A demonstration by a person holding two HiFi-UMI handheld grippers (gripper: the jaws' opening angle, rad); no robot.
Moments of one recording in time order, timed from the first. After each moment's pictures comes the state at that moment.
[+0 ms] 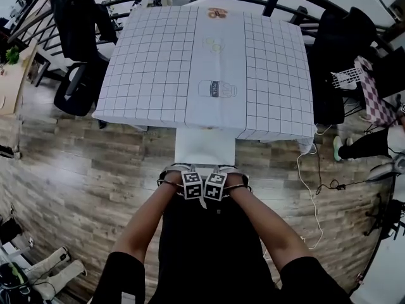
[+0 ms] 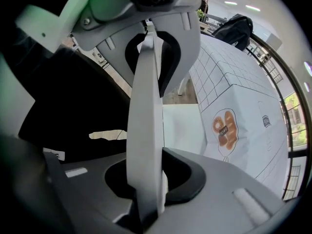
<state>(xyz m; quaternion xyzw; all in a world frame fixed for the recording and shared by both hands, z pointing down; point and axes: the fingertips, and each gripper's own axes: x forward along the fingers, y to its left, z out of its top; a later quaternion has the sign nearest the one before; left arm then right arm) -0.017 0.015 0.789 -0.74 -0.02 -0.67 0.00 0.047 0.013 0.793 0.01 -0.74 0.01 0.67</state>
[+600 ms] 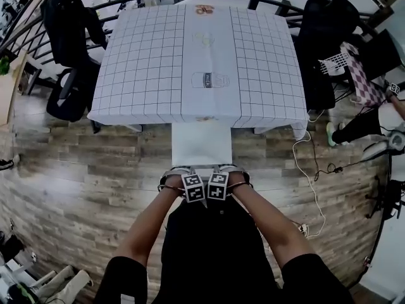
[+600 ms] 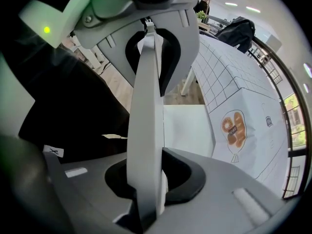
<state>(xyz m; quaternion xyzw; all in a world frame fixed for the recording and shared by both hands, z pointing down) -0.022 0.011 0.784 -0.75 -0.01 -0.66 0.01 0.043 0.011 0.790 0.01 -0.74 0.00 0.67</state>
